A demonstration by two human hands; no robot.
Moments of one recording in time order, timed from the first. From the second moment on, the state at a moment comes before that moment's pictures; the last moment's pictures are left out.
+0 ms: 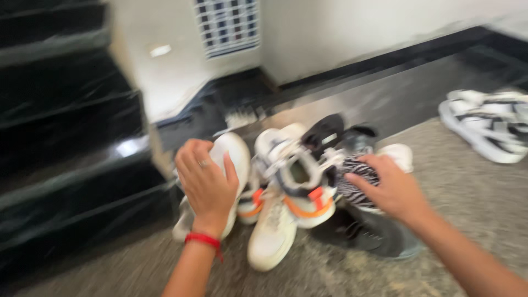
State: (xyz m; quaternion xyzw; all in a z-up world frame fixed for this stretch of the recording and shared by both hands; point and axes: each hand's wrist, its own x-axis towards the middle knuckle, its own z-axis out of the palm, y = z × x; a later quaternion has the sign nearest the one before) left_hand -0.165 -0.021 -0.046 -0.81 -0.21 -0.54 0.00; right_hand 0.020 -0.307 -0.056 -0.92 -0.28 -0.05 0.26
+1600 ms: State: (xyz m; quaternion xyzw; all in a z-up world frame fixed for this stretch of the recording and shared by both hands) left_hand 0.236 -0.581 -0.122 -0.85 0.26 -0.10 -0.44; right_hand 0.245 -0.812 -0.142 -0.71 0.21 0.11 0.66
